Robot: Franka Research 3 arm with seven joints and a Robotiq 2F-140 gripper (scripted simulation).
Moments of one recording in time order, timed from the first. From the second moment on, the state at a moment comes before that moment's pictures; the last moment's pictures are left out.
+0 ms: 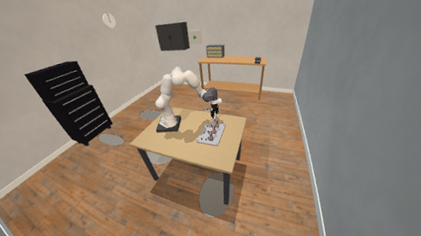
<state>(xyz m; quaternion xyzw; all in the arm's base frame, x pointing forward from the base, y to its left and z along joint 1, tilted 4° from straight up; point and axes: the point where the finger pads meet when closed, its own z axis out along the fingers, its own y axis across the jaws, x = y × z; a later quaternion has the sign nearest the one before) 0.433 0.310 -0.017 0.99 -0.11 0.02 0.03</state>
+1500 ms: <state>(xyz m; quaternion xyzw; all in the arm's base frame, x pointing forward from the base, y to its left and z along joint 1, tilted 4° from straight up) 0.434 0.316 0.045 0.99 -0.12 0.02 0.03</state>
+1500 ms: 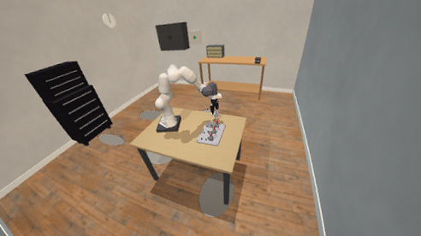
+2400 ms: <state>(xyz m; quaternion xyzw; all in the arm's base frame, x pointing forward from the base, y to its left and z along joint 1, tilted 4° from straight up) 0.429 0.316 0.099 0.99 -0.11 0.02 0.03</state>
